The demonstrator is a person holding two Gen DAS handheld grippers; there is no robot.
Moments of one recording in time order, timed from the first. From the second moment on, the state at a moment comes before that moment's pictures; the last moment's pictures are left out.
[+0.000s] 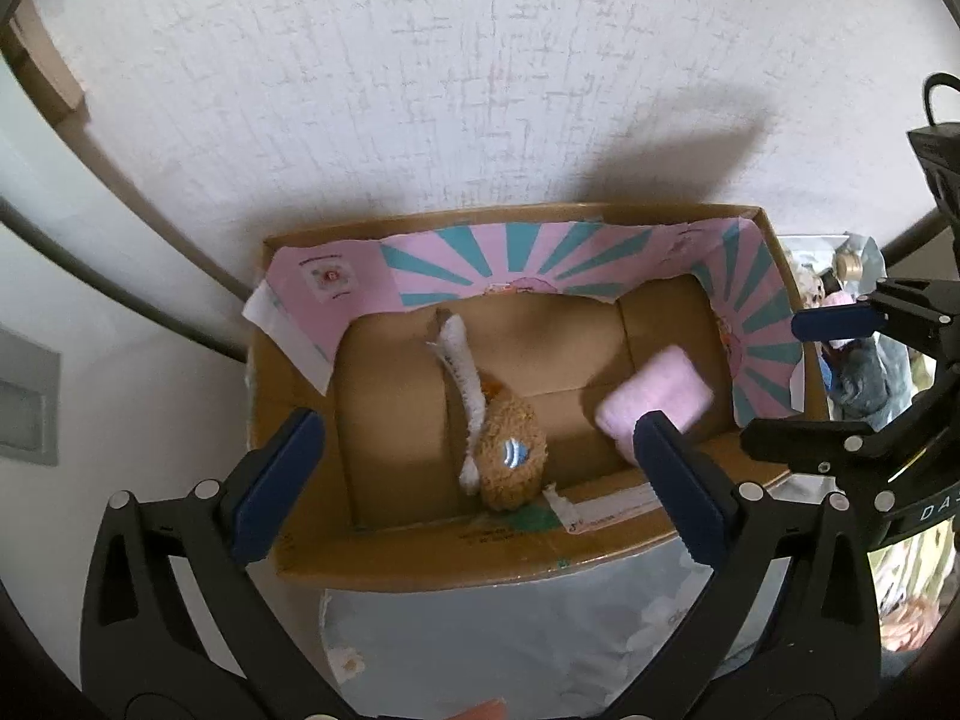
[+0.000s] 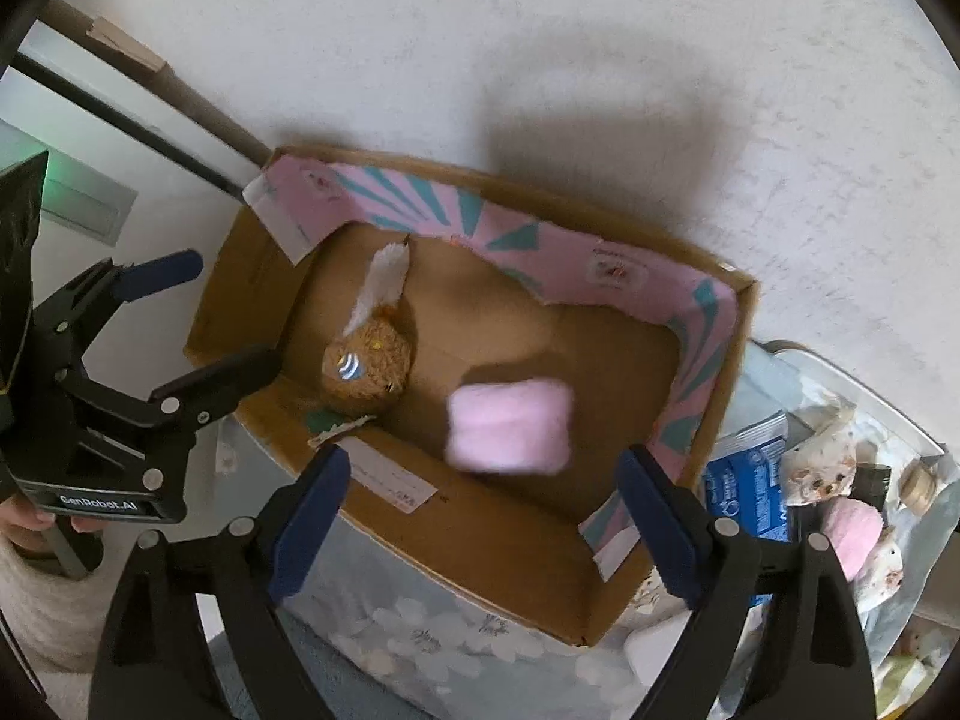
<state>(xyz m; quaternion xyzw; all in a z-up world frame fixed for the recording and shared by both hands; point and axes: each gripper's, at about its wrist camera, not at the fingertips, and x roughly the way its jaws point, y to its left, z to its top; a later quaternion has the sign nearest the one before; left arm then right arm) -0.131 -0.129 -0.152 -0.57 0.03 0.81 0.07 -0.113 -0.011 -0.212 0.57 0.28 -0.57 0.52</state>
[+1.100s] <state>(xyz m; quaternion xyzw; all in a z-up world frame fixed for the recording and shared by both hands) -0.070 -0.014 -0.065 -0.48 0.07 0.86 0.15 -0.177 0.191 -0.114 0.49 0.25 -0.71 0.44</state>
